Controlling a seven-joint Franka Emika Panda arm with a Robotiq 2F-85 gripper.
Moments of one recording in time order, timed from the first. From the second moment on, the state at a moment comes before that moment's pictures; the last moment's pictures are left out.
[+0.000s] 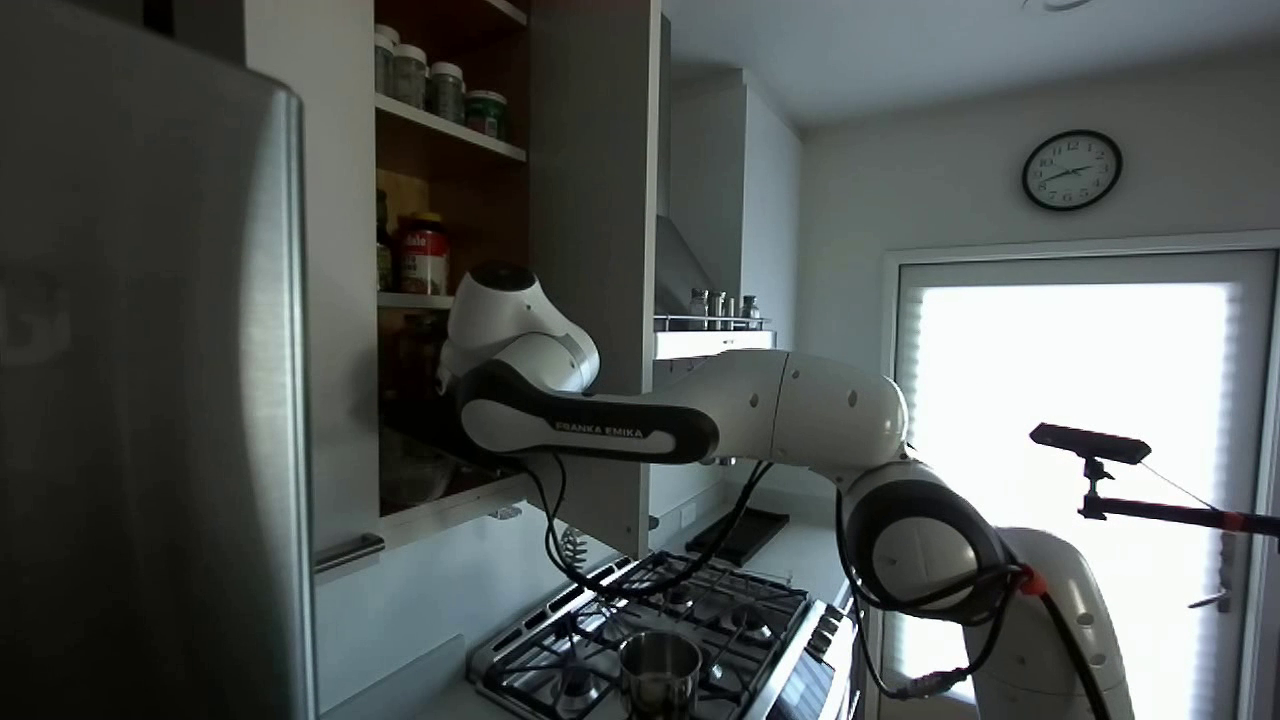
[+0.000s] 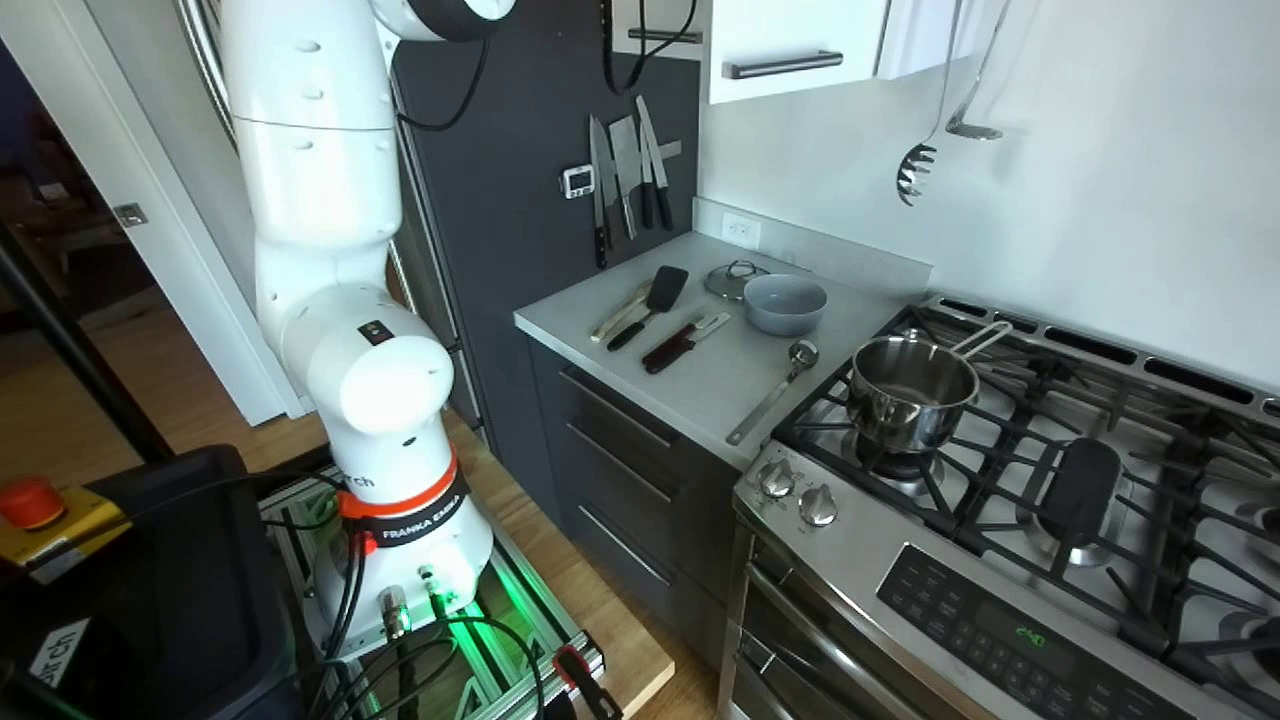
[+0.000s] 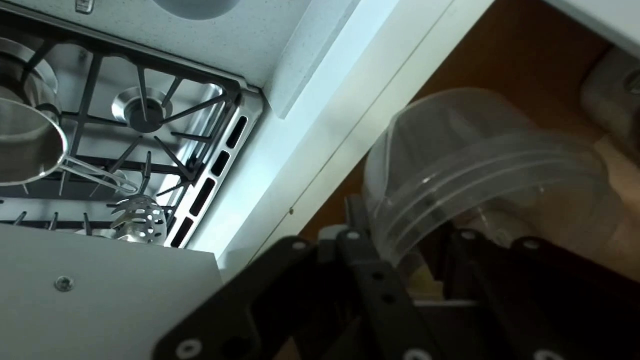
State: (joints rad) arm 0.12 0.20 0.20 -1.24 -0.47 2.03 1.37
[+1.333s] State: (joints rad) arm 0.06 0.18 0.20 -1.21 -0.41 2.14 1.20
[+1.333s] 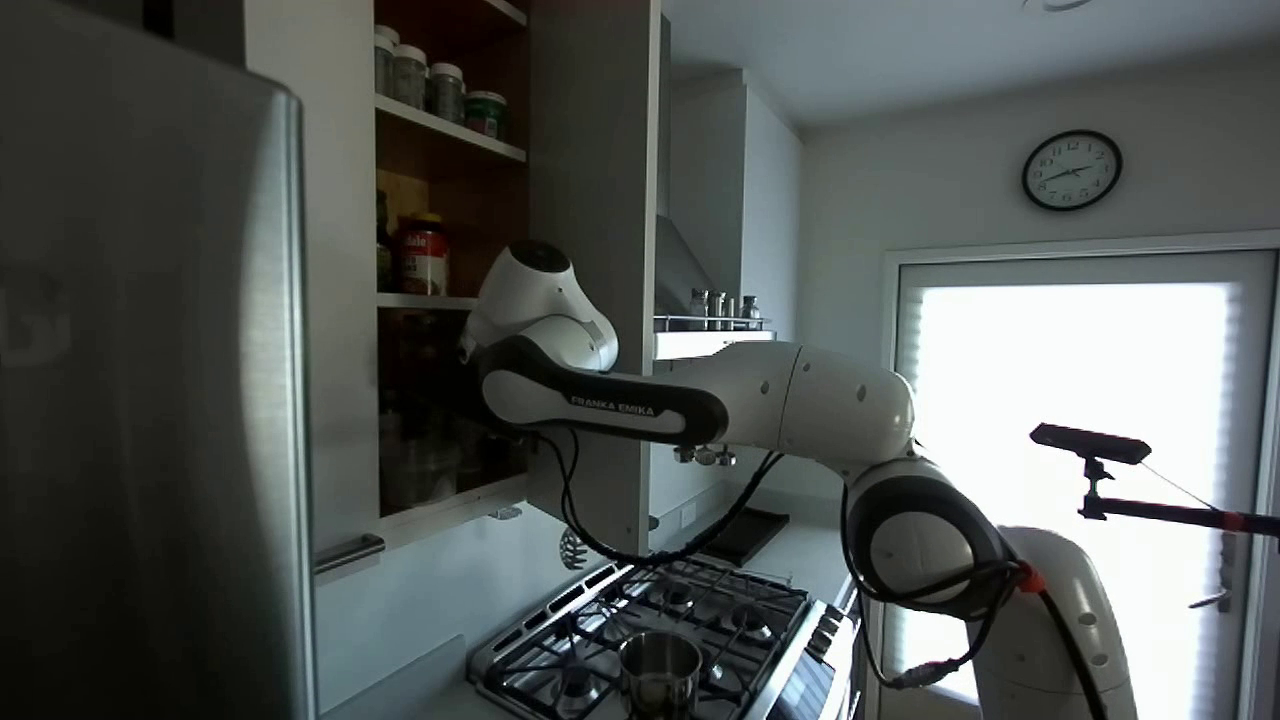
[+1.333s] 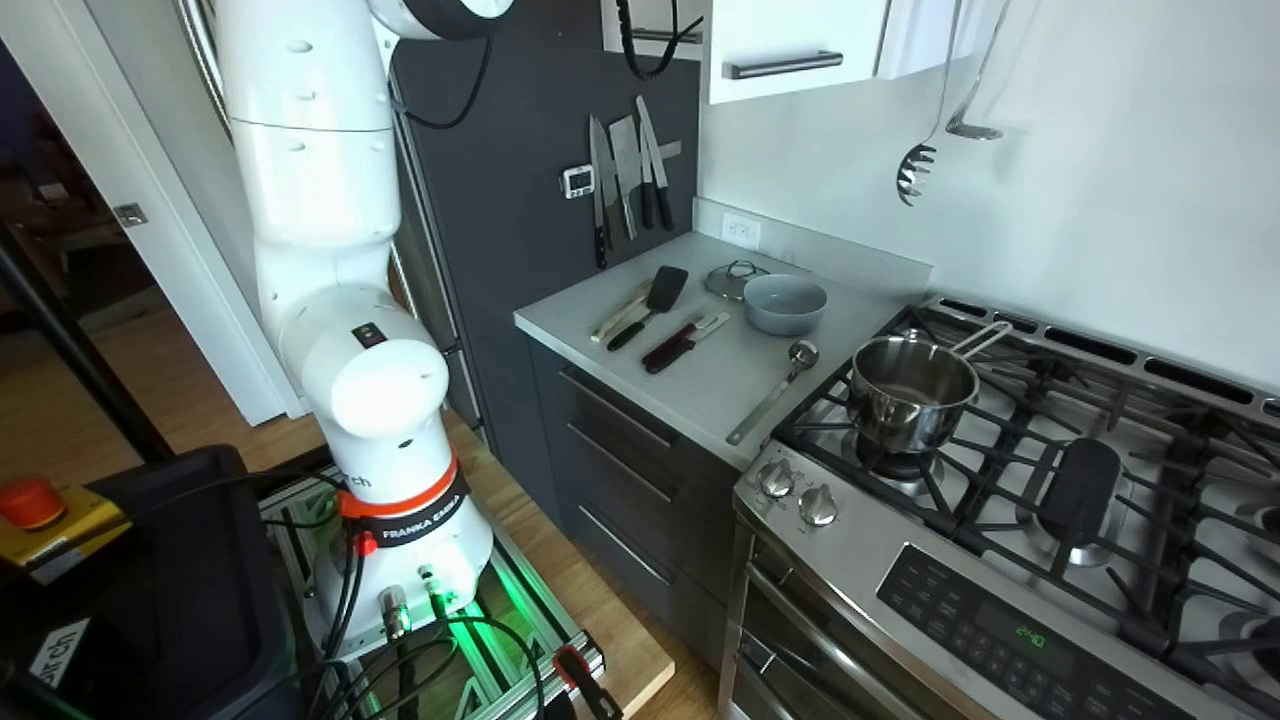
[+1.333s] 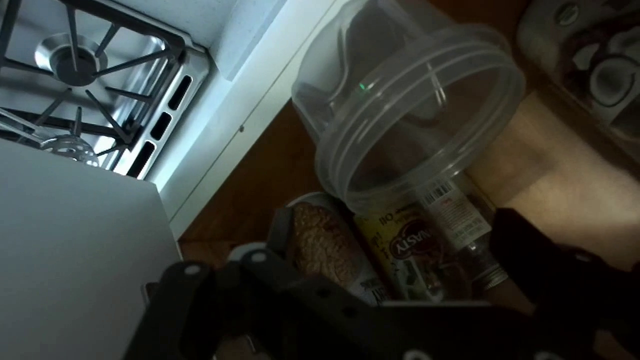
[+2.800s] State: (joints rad) arm 0.04 -0.32 0.15 -1.75 -0.05 2.17 0.66
